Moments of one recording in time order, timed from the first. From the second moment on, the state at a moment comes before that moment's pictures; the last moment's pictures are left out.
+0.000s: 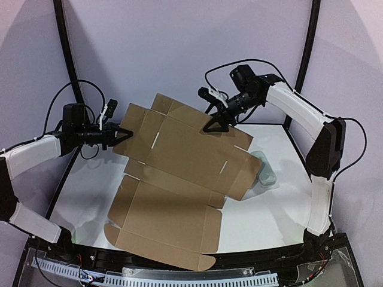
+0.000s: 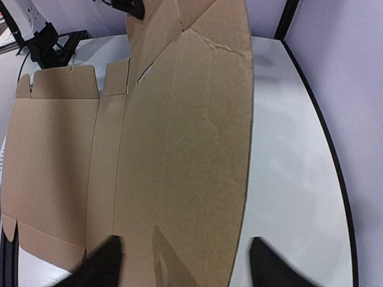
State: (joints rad) left arm -0.19 1.36 0.96 -0.01 0.97 0.18; right arm 0.51 2.03 2.14 -1.02 -0.73 -0.81
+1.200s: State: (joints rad) left arm -0.19 1.45 0.94 0.12 0.26 -0.39; right arm 0.78 1.92 1.69 -0.15 0.35 -0.98
